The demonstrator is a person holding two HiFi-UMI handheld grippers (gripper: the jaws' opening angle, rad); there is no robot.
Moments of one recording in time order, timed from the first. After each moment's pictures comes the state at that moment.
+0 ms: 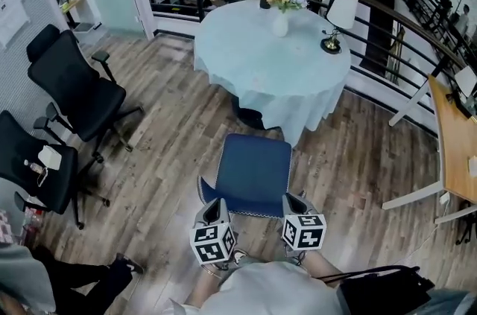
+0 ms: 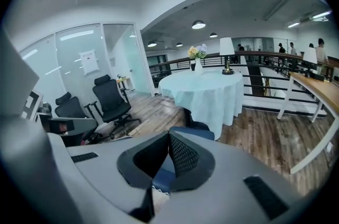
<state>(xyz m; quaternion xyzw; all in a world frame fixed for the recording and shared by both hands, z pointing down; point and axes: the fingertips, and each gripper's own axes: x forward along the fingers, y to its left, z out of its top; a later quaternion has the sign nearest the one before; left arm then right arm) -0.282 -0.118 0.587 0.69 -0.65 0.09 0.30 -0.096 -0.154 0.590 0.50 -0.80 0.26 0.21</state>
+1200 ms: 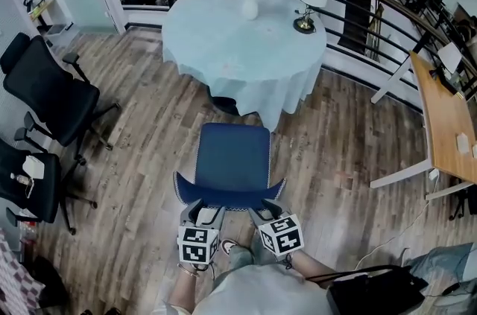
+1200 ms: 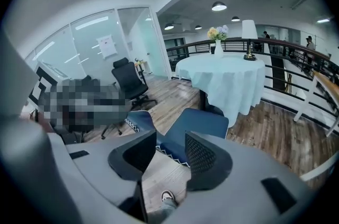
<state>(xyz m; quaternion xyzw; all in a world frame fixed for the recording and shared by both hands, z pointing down) -0.226 -0.102 0.625 0.79 -0.52 0.22 0.25 -0.109 -0.103 0.635 0.39 -0.83 0.27 0.28</state>
